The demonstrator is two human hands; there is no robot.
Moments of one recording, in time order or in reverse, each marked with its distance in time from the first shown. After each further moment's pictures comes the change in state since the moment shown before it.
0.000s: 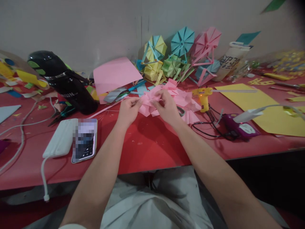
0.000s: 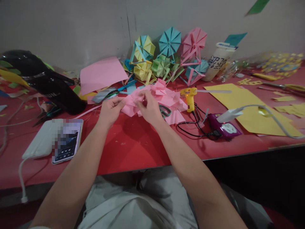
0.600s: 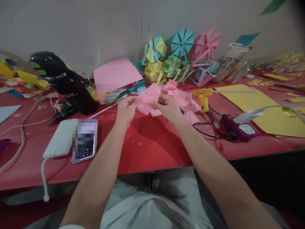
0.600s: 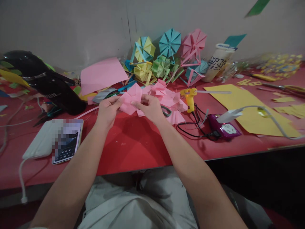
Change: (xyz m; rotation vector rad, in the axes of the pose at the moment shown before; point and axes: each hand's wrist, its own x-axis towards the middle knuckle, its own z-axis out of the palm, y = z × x) left_hand -0.001 0.005 0.001 -0.229 0.087 -0.078; right_hand 0.004 -0.008 -0.002 0.339 -0.101 0.217
